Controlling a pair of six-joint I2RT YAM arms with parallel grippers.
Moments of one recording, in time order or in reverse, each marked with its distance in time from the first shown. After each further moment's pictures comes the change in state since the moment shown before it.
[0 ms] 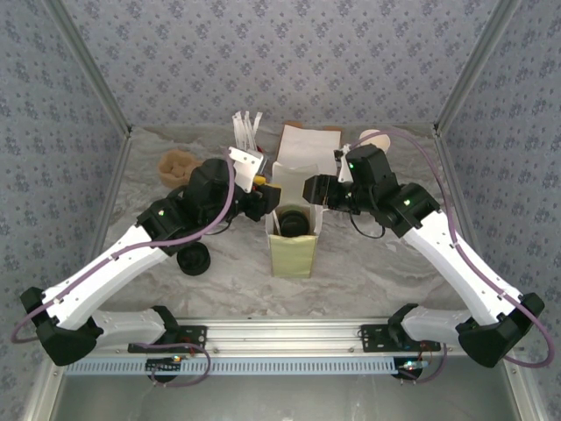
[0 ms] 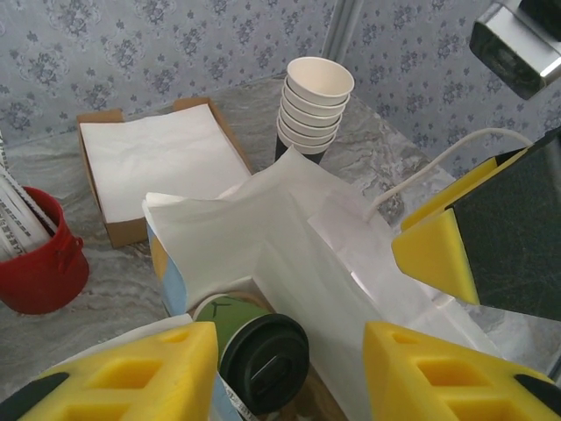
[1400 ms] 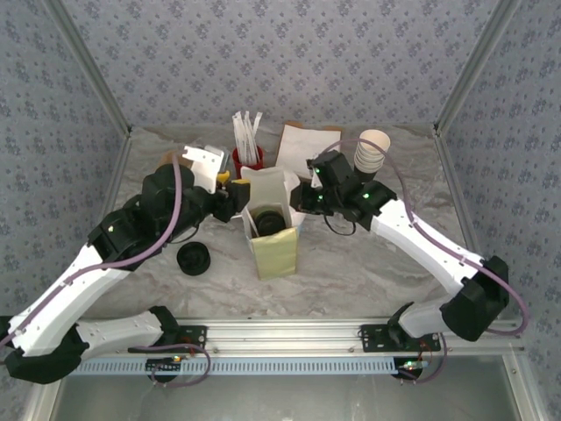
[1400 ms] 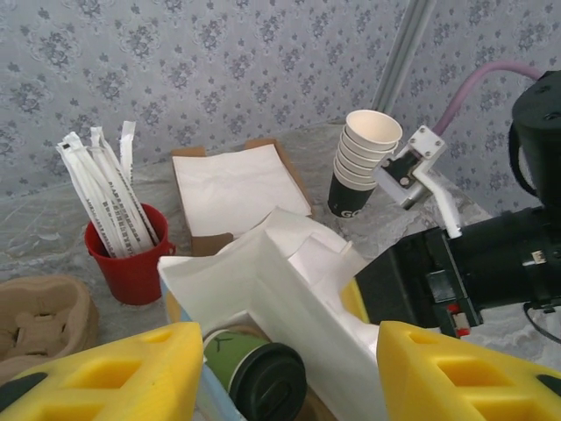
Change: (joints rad) left arm 0.005 -0.161 0.082 -0.180 -0.152 0.010; right arm 0.079 0.195 -0.060 0.180 0.005 0.031
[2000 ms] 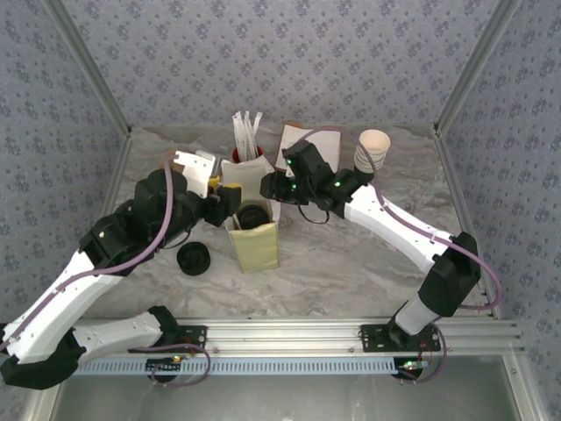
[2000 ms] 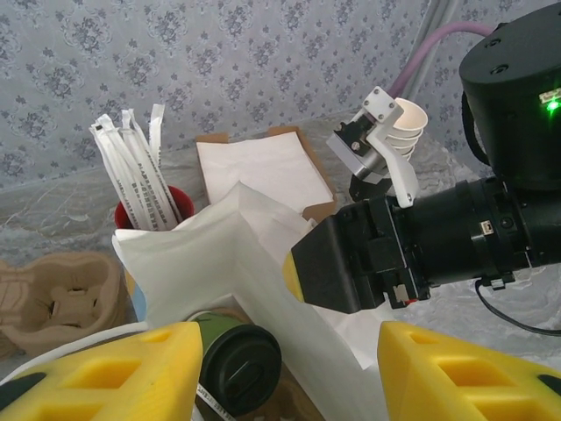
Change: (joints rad) left arm 0.011 -0.042 -0.018 -0.050 -0.027 0.000; right arm 0.071 0.181 0.185 0.036 0.048 0.050
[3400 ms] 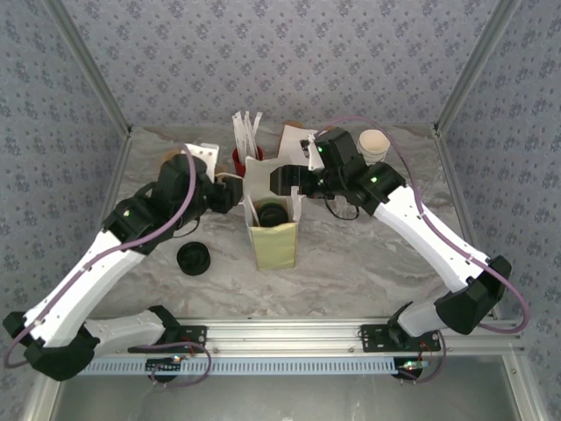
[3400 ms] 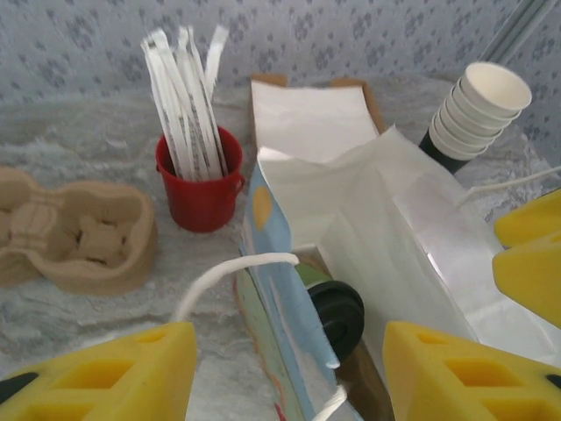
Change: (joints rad) left arm 0.123 0.147 0.020 -0.063 0.024 -0.137; right arm -0.089 -0.147 0.059 -0.184 -0.126 -0.175
